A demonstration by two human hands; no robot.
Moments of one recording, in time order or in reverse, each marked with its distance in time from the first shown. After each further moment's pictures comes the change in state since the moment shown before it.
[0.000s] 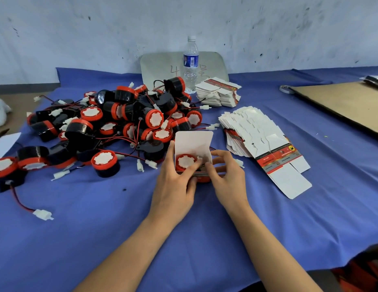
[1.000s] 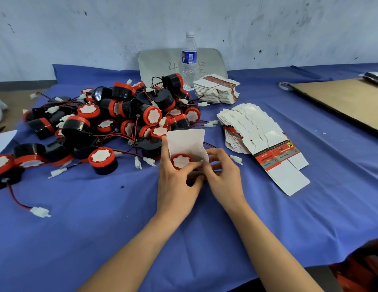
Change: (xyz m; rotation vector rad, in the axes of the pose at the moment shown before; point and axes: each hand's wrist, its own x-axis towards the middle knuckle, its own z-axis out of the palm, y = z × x) left_hand 0.002 0.015 0.011 -0.164 0.065 -0.194; right_hand -0.003 -0.006 0.001 0.015 -0.054 0.003
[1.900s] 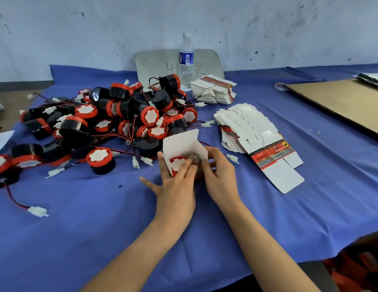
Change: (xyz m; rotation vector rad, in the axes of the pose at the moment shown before) left_hand -0.011 0.018 -0.006 0.564 -0.259 -0.043; right_hand 0.001 0.006 0.004 -0.075 -0.016 -0.099
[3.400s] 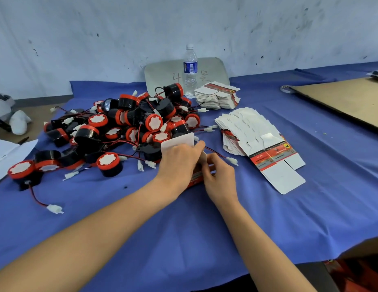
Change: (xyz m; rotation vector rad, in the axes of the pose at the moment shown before) left_hand 0.050 0.013 -0.045 0.163 0.169 0.326; right_hand -0.002 0.000 -0.005 0.003 0.008 0.083
